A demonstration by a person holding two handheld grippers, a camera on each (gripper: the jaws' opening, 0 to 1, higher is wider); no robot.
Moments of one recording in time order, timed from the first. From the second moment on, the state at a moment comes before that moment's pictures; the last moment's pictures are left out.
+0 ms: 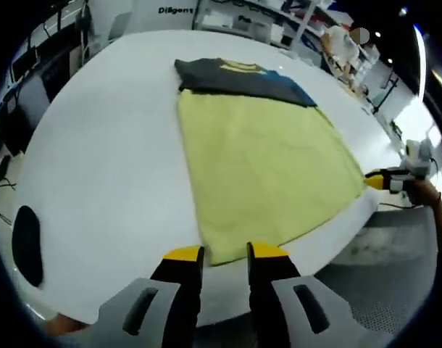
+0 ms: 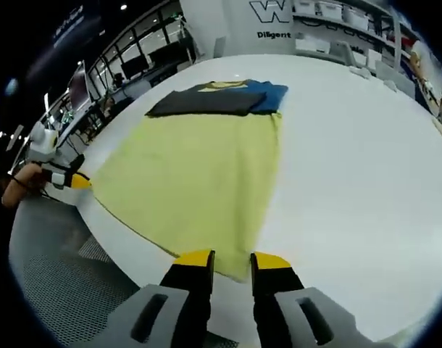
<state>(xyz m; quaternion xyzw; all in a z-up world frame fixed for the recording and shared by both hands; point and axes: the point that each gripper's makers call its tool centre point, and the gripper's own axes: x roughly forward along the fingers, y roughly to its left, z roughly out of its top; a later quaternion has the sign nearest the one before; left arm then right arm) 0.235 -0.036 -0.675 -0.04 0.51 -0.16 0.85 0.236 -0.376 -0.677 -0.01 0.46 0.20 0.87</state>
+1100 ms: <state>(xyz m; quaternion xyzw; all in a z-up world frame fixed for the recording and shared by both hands) 0.215 -0.026 -0.673 0.03 0.54 -0.17 0.82 0.215 -0.385 -0.668 -0.06 0.51 0.21 0.83</state>
